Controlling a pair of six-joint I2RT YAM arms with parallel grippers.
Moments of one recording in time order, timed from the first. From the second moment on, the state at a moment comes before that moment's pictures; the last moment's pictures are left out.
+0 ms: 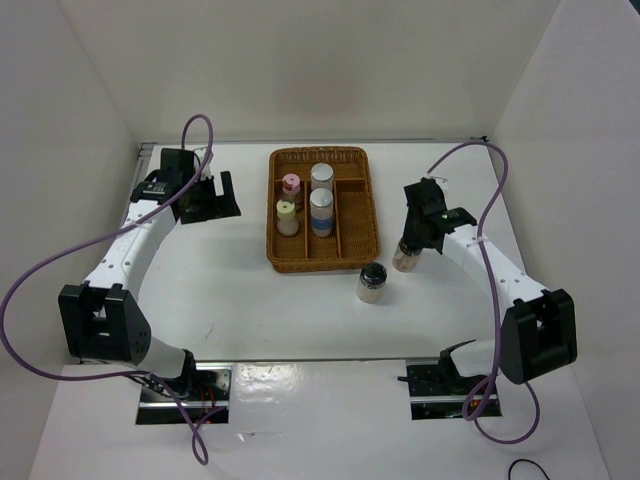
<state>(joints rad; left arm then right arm) -0.05 1.46 1.29 -0.70 0.16 -0.24 0.31 1.34 1.02 -0.63 0.31 0.46</state>
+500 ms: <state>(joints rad) -0.05 1.46 1.29 -0.70 0.16 -0.24 0.31 1.35 1.11 -0.70 0.33 0.46</state>
